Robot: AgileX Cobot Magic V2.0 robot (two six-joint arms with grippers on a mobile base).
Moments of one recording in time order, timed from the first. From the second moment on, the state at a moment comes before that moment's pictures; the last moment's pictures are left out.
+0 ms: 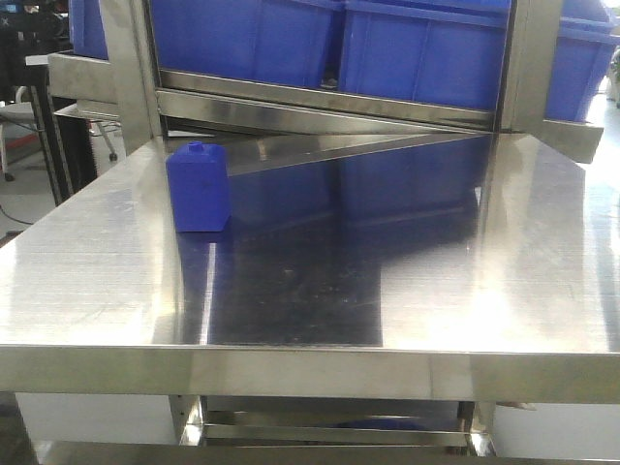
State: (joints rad) left arm -0.18 0.35 -0.30 -0.09 0.15 -0.10; right arm 0.06 0.32 -0.43 -0.01 0.14 -0.07
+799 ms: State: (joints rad) left arm -0.44 1.07 -0.68 -0.04 0.23 -0.13; right arm 0.06 0.32 -0.43 -0.01 0.14 -0.07
